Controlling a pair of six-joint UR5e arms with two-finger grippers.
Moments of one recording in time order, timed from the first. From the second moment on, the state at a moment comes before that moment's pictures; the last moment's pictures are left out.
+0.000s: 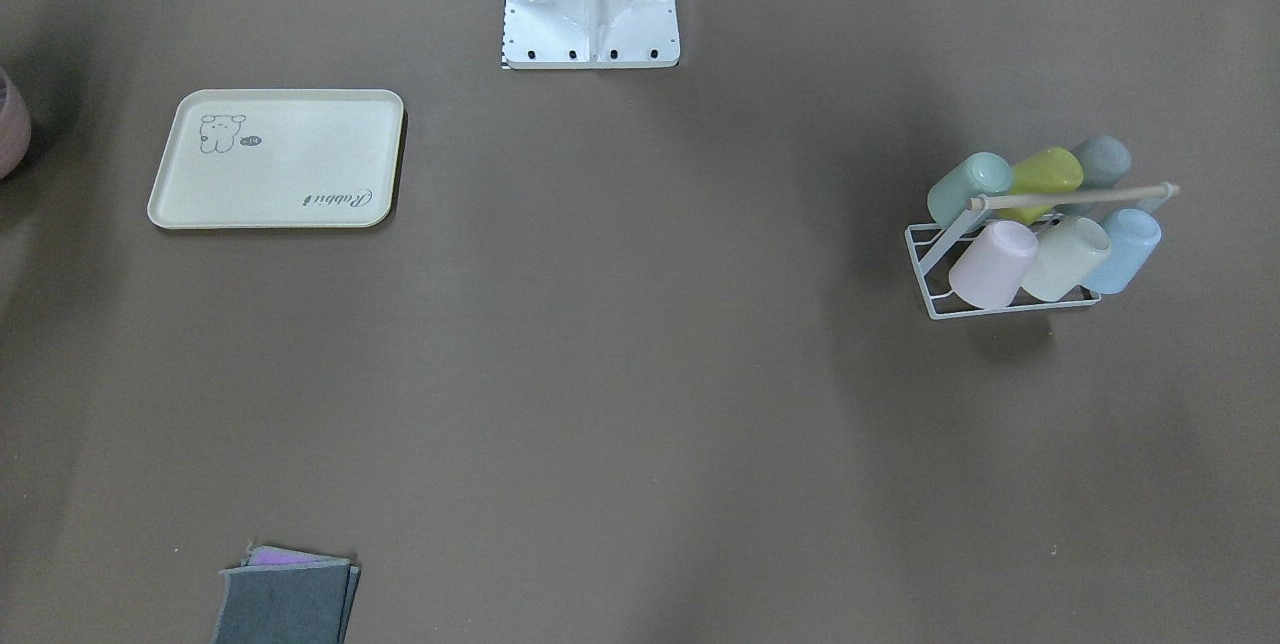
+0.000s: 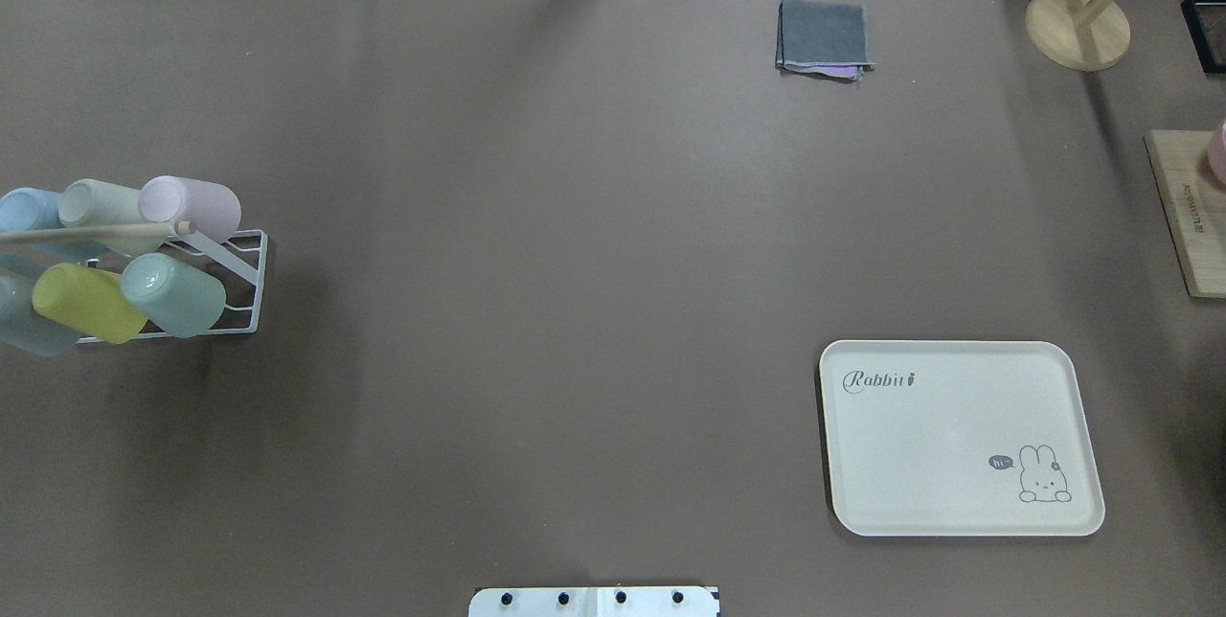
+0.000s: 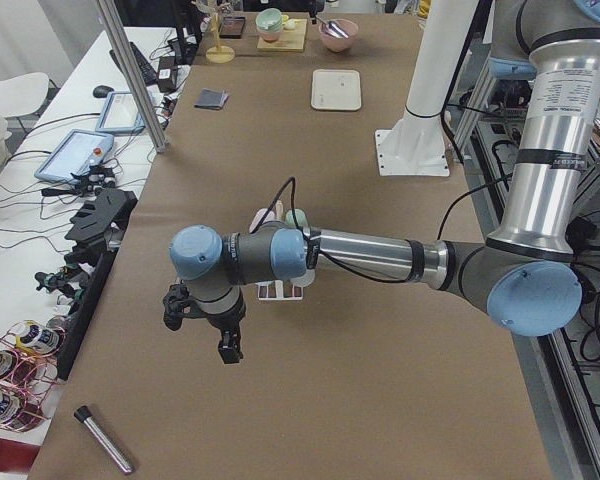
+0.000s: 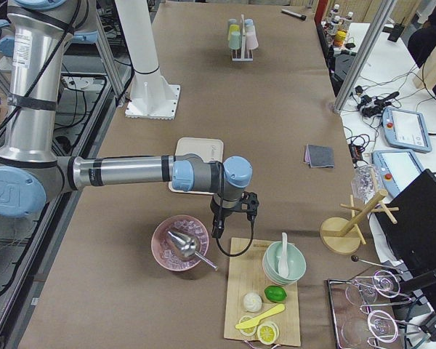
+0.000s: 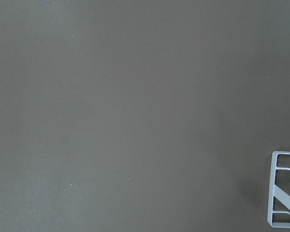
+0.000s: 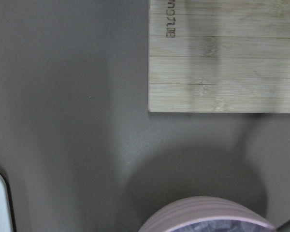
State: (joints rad) left arm -1.64 -1.72 -1.52 -1.34 -2.31 0.06; right arm 1.35 -1.75 1.82 -1.68 2.33 0.16
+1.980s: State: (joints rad) left arm -1.40 -1.59 -2.09 -1.30 -2.34 -0.42; right arm 0.92 -1.92 2.01 -1.34 2.25 0.59
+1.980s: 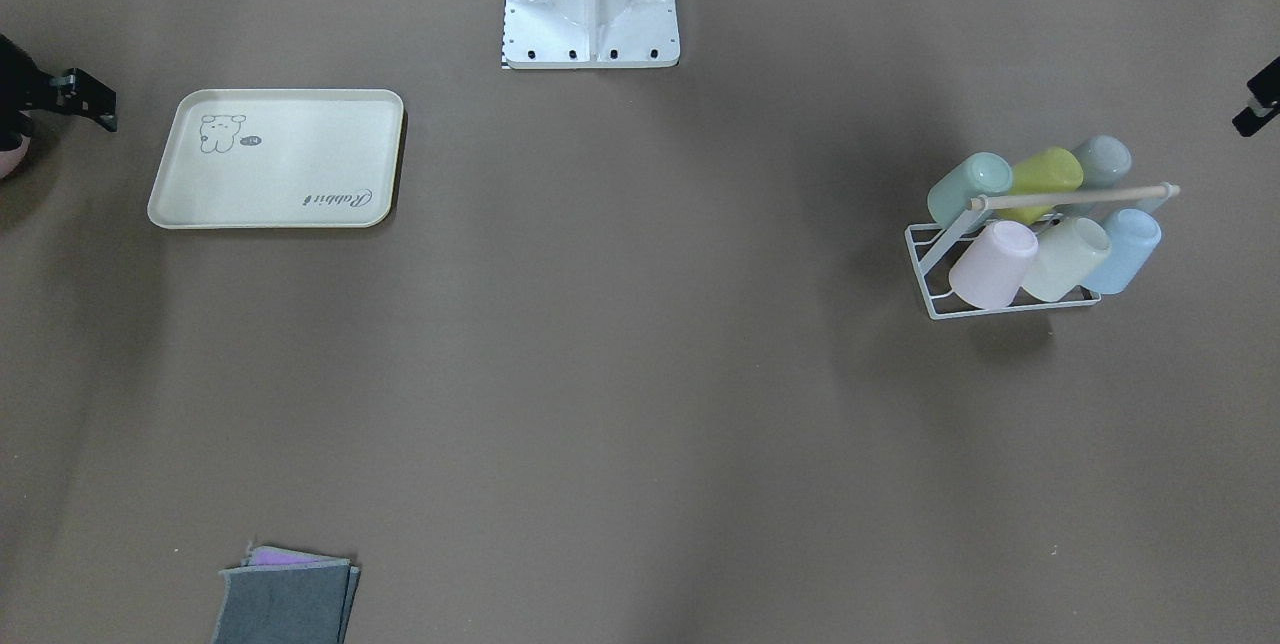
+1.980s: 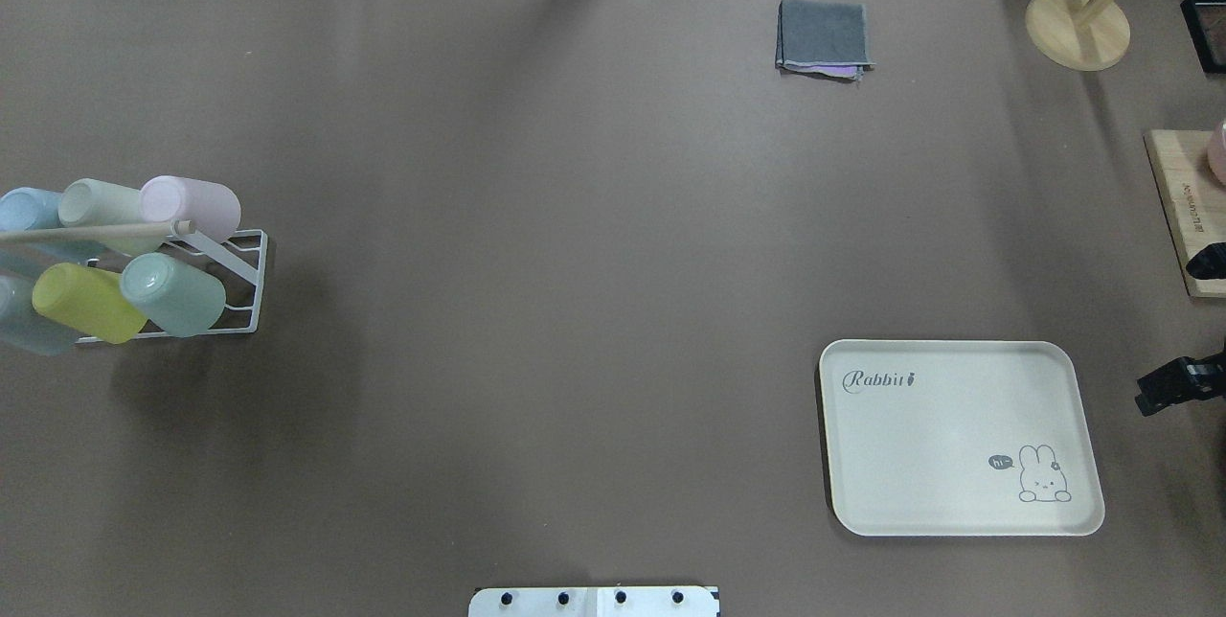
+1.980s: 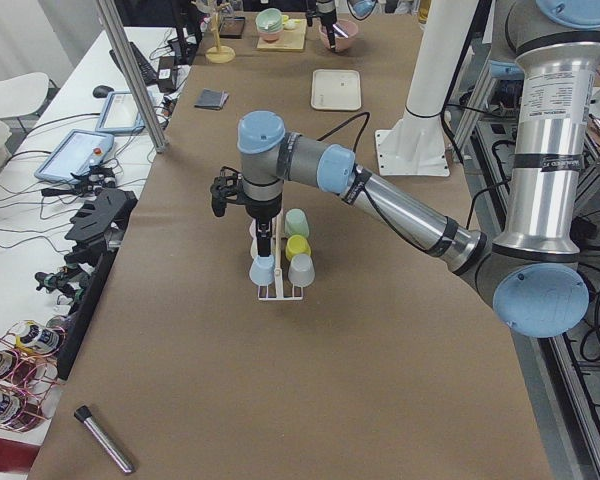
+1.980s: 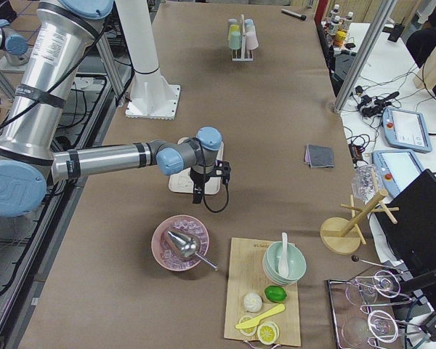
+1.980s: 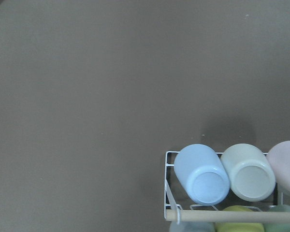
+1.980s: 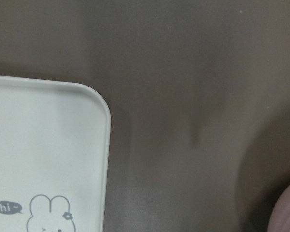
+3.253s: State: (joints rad) left arm -0.89 -1.61 -2.34 -1.41 -2.16 -1.00; right arm 0.73 -1.85 1.93 -1.18 2.18 0.94
